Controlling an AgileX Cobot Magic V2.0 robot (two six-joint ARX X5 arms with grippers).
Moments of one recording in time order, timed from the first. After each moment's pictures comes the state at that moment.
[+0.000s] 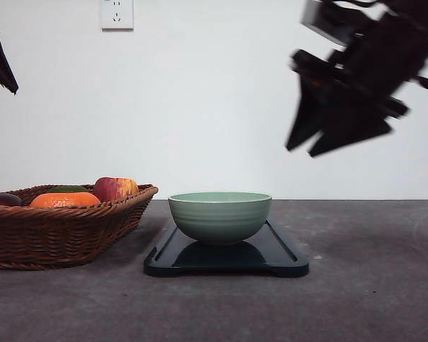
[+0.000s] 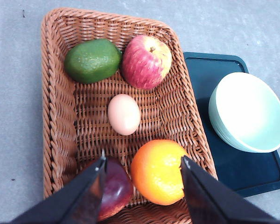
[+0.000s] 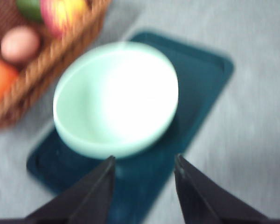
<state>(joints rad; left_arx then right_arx) -0.04 1.05 0.92 -0.61 0.32 -0.13 0.43 1.26 0.75 -0.15 -0.24 0.08</state>
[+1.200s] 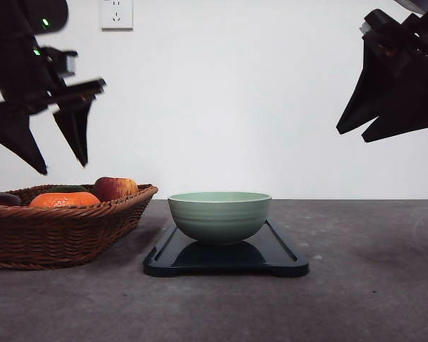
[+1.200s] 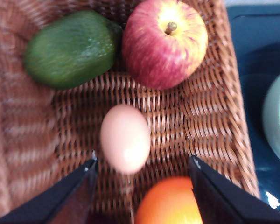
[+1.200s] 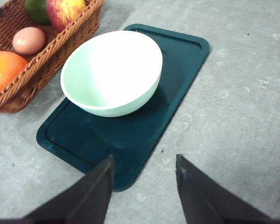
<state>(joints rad) -0.23 1.64 1.29 -0.70 0.10 -0.15 0.40 0.96 0.59 -0.20 -0.24 0.11</state>
